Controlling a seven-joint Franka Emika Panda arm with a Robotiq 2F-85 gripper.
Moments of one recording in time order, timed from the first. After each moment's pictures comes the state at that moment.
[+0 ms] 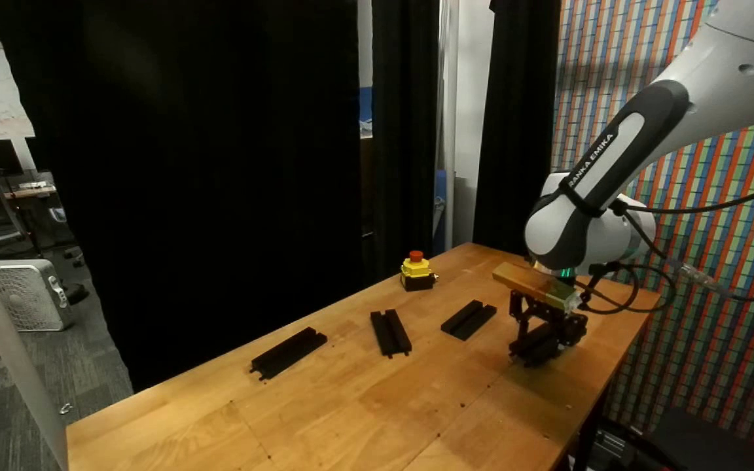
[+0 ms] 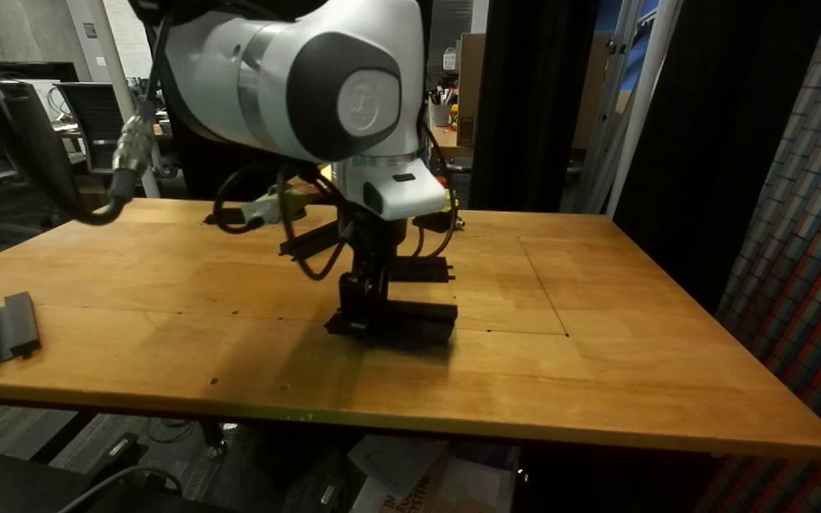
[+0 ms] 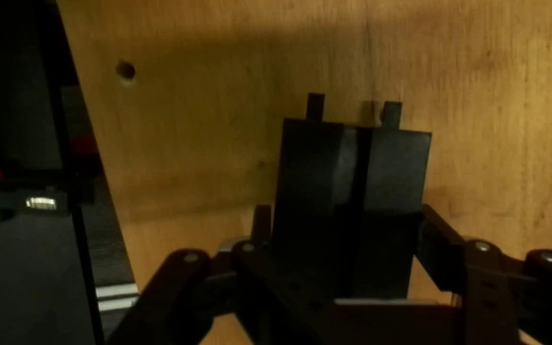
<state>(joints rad) -0.10 -0.04 -0.12 -2.70 0.09 2.68 1.23</state>
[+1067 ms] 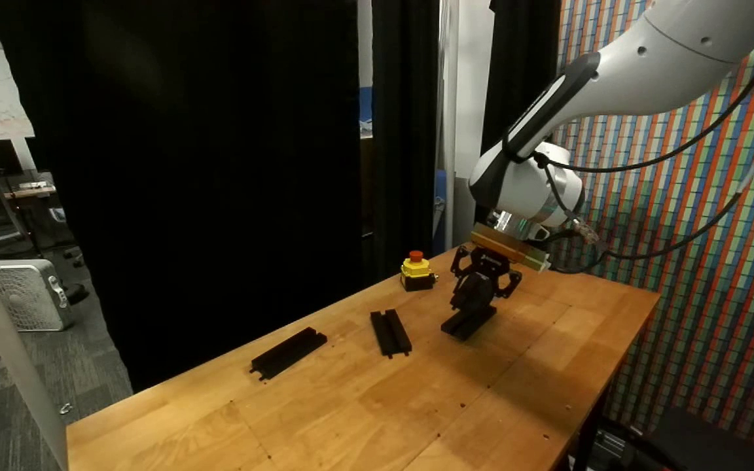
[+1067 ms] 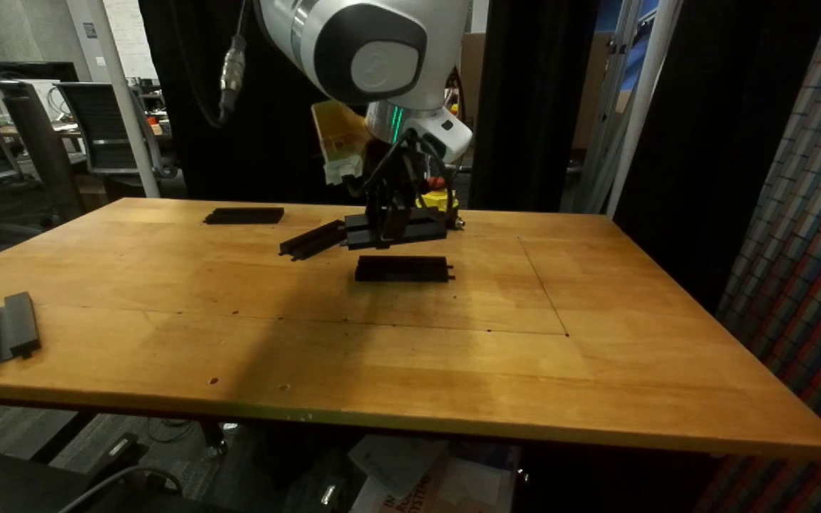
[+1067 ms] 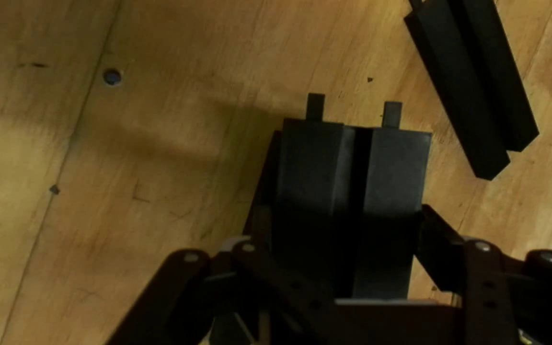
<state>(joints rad) -0.08 0.12 -0.06 -2.37 0.63 2.60 0.31</state>
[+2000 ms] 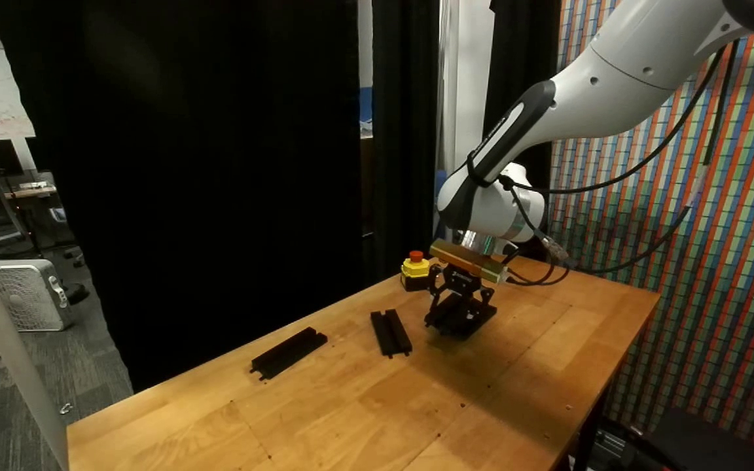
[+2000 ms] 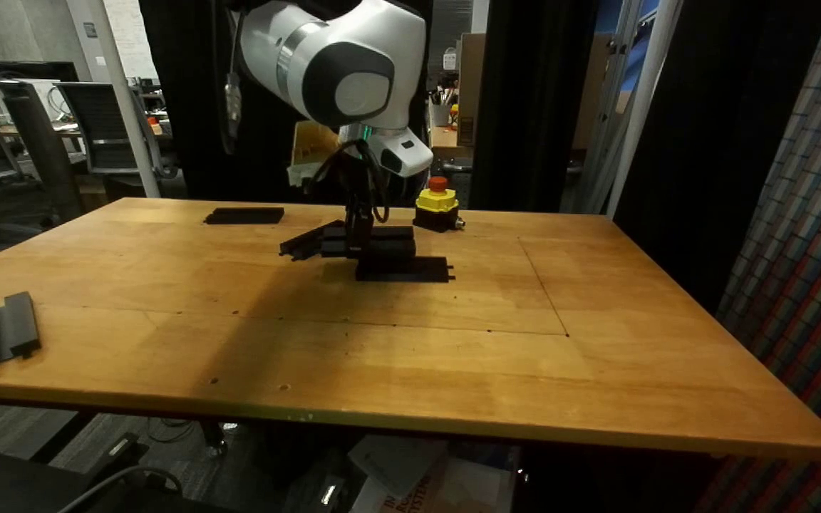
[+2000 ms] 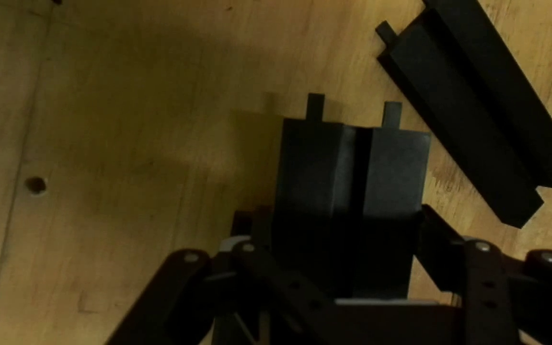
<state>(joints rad) -0.01 0.24 -0.04 -2.28 0.54 2.60 0.62</state>
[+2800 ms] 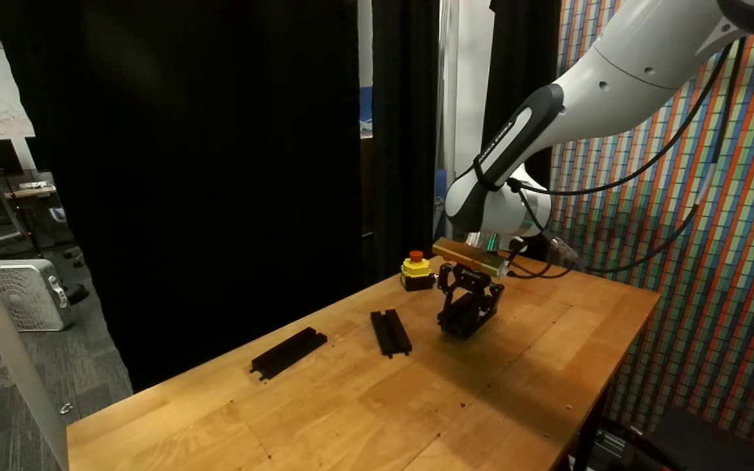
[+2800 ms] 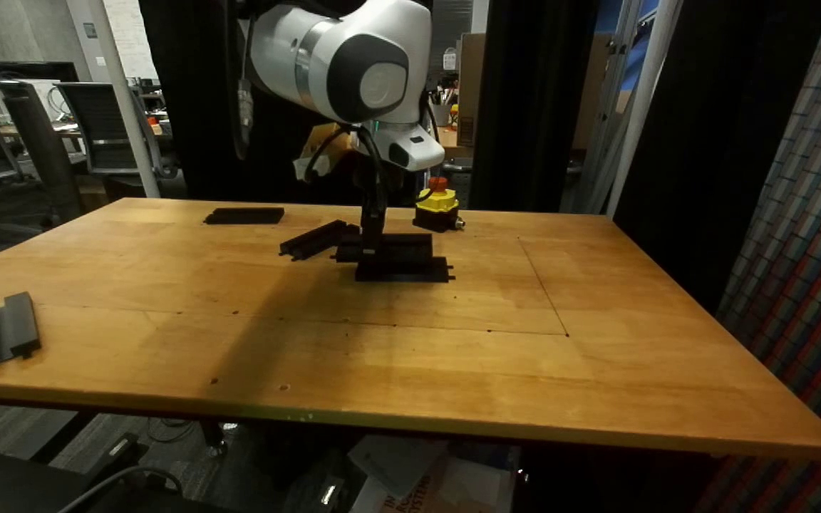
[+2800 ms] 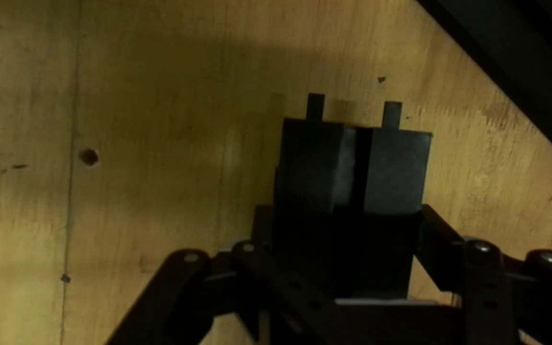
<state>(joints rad) -0.01 0.25 -0.09 -2.27 0.37 2.56 0.85</state>
